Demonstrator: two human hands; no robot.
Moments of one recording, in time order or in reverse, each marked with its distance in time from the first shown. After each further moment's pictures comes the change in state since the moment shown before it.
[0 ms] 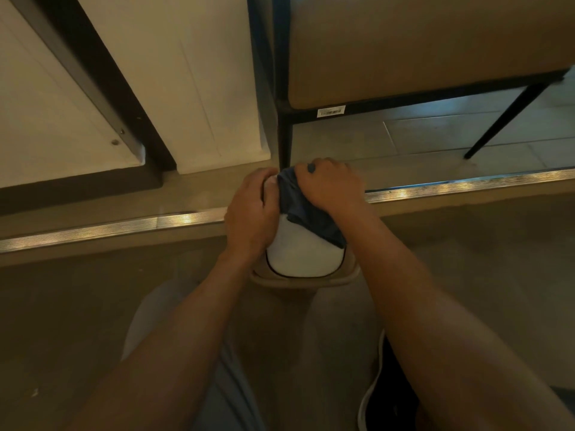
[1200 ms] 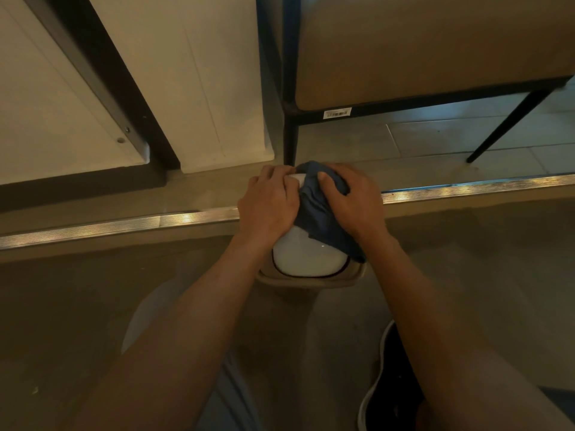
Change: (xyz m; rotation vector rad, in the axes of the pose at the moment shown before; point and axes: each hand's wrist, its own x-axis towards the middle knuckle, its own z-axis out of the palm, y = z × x) left_hand 0.019 0.016 0.005 0.366 -0.176 -0.051; right_hand -0.035 0.037 0.005 0.425 0.292 -0.221
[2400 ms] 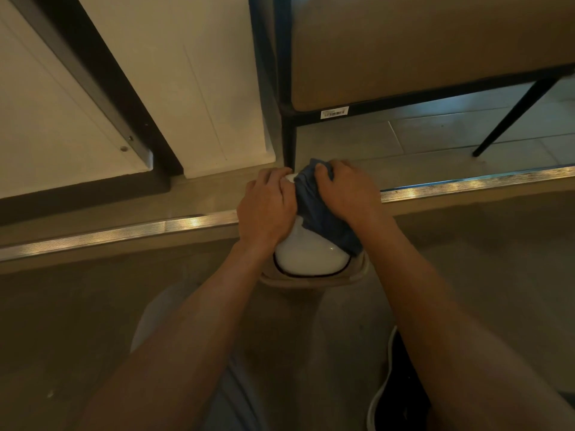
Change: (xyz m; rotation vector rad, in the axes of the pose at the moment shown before) left_hand -0.006 -0.001 0.004 -0.036 0.083 0.027; right_hand 0.024 -0.017 -0.001 -0.232 -0.197 0.188
